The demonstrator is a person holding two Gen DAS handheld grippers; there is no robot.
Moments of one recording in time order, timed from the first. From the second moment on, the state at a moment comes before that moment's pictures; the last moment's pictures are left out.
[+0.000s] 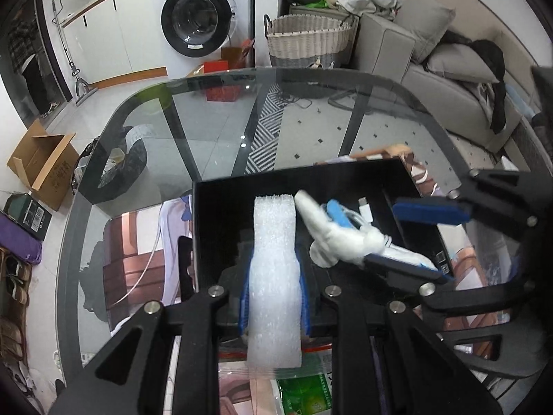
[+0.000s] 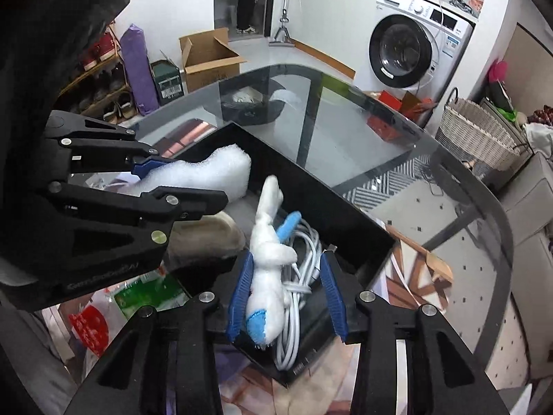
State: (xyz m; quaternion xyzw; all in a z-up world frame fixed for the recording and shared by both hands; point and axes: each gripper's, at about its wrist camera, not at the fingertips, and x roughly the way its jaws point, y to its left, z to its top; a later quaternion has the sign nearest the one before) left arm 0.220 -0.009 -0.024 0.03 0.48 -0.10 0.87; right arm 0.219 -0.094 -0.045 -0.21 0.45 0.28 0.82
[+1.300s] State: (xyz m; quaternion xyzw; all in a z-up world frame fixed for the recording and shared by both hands) left arm 0.130 0.002 -0.005 0.01 0.49 -0.15 0.86; right arm 0.151 -0.133 -0.001 -0.13 0.46 0.33 0.81
